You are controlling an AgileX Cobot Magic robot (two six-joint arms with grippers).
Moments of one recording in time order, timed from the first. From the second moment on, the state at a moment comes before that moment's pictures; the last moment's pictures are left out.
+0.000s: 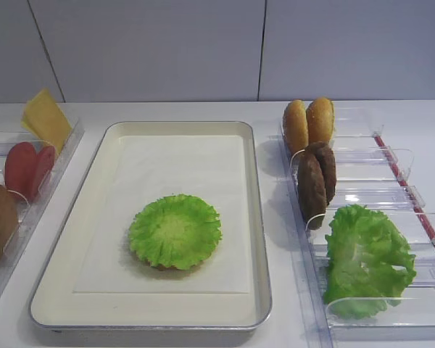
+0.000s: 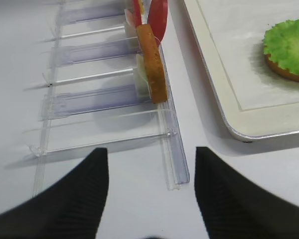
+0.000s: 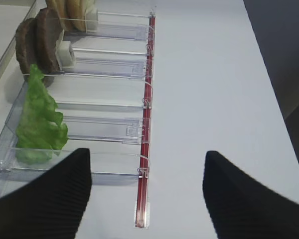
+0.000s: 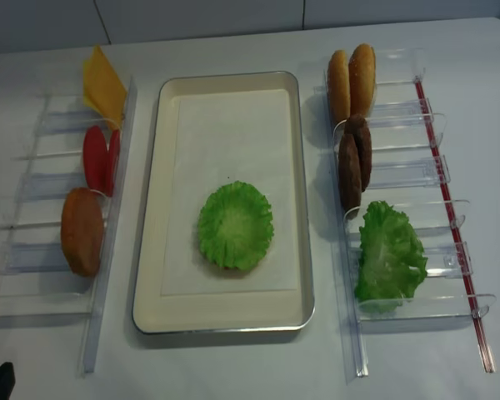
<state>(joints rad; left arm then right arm) -0.07 -0.02 -0.49 0.04 1.18 0.00 -0.07 0.04 -0.48 0.14 1.11 -0.10</state>
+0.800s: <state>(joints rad) -0.07 -0.02 -0.49 0.04 1.18 0.00 -0.07 -0.02 -0.47 0.15 1.13 -0.12</state>
